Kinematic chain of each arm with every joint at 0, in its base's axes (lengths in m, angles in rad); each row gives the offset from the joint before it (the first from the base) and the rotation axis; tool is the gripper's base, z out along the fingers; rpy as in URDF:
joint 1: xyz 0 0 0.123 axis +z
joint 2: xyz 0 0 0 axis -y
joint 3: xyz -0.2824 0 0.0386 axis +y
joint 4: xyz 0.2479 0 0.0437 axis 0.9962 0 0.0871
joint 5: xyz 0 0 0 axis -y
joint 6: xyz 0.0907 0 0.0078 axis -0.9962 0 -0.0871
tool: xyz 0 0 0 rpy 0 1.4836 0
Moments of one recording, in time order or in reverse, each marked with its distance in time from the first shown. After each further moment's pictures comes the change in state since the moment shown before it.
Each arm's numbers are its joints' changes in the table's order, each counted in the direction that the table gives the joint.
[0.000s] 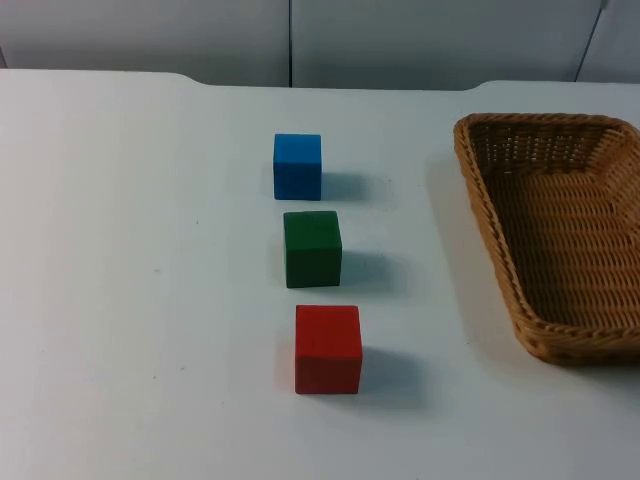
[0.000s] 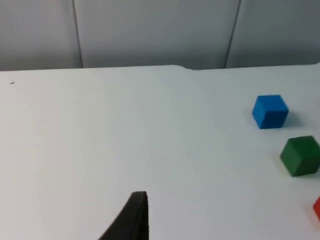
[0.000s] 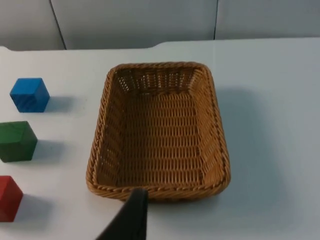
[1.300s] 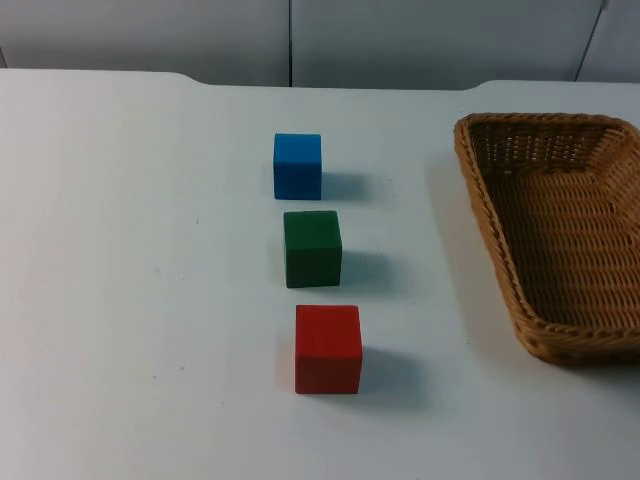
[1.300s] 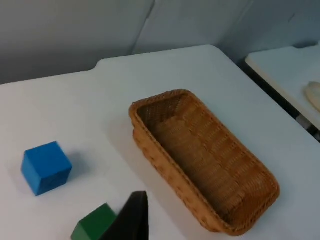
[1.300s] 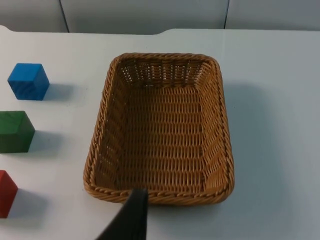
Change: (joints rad) right arm 0.000 -0.141 0.000 0.025 0.097 0.074; left arm -0.067 -1.078 -0.253 -1.188 0.254 -1.051
